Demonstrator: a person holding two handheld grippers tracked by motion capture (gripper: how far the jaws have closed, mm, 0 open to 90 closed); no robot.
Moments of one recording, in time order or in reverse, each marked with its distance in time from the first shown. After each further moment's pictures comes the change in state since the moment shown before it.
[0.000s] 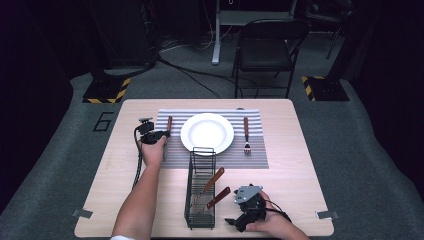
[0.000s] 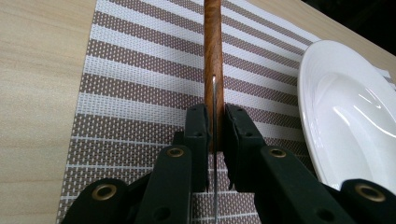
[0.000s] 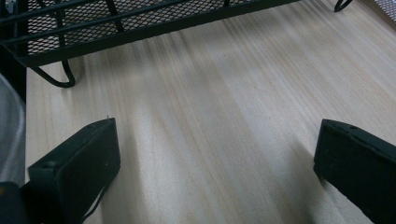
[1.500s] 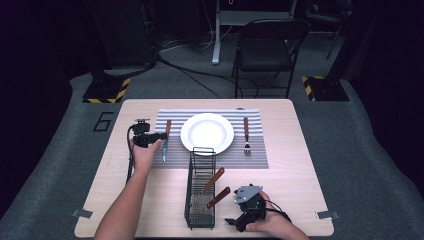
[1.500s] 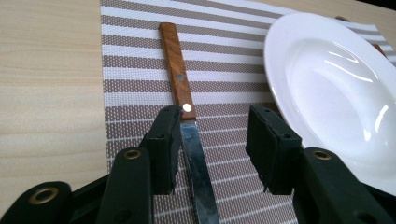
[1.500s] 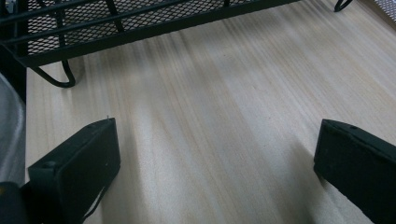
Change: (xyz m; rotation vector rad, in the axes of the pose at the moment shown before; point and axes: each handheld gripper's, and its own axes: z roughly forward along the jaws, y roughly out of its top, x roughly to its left) left arm -0.010 -0.002 -0.047 0.021 0.011 0.222; right arm 0.000 0.000 0.000 0.000 0.000 0.000
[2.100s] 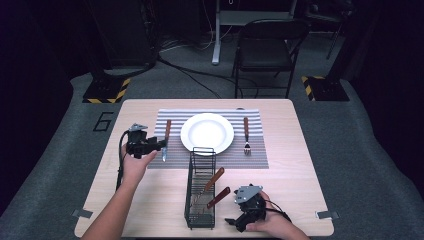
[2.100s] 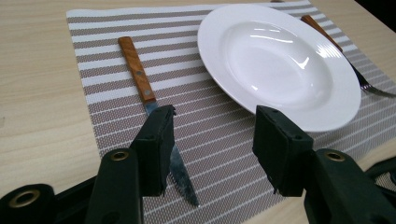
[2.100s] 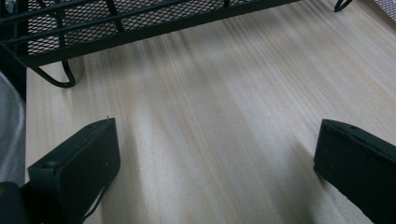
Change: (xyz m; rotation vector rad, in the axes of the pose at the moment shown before) left arm -0.023 -0.019 -0.060 -0.030 -0.072 0.229; right arm 0.000 0.000 0.000 -0.001 0.000 -0.003
